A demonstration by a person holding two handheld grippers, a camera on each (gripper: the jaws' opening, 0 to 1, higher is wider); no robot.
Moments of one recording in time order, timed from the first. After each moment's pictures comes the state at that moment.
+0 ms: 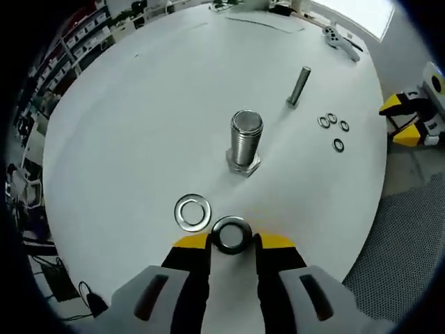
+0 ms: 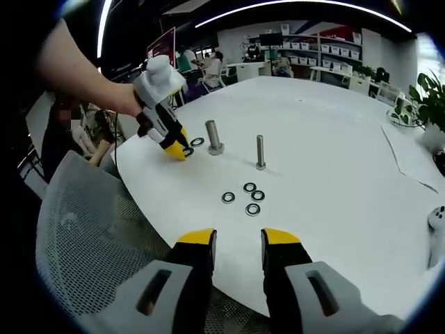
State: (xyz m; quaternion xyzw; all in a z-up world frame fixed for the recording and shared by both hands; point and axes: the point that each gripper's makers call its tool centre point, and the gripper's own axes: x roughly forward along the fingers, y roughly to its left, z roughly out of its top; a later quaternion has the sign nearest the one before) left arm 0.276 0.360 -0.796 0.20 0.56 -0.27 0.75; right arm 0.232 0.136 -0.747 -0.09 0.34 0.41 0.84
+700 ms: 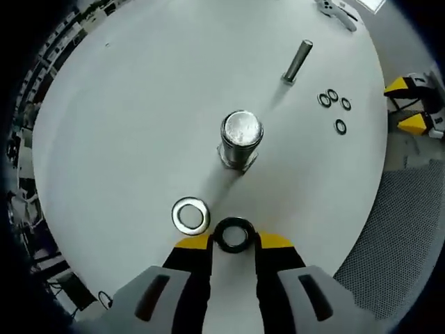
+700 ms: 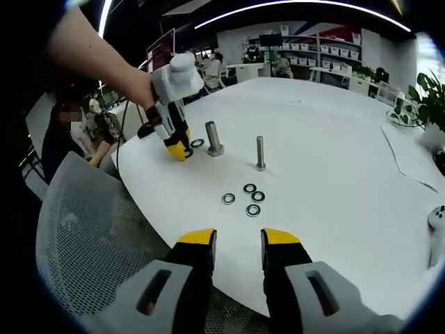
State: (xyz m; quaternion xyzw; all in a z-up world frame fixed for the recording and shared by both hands) left arm 0.275 0.360 -0.798 0.25 0.64 -0.27 0.68; right arm 0.232 0.136 -0.746 -0.09 0.34 0.41 0.84
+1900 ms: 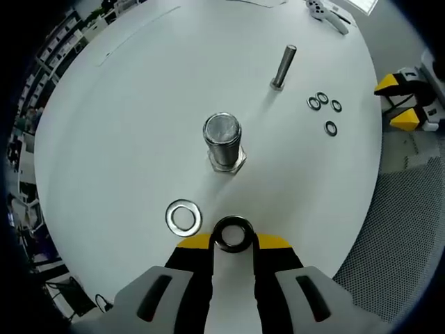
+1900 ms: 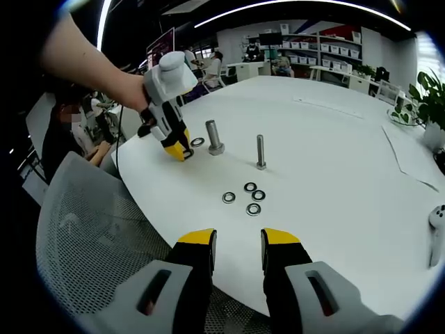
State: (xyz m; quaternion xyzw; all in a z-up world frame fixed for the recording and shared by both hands) left arm 0.272 0.354 -0.795 0.24 0.60 -0.30 0.70; right arm 0.231 0.136 -0.747 -0.09 0.35 0.41 0.84
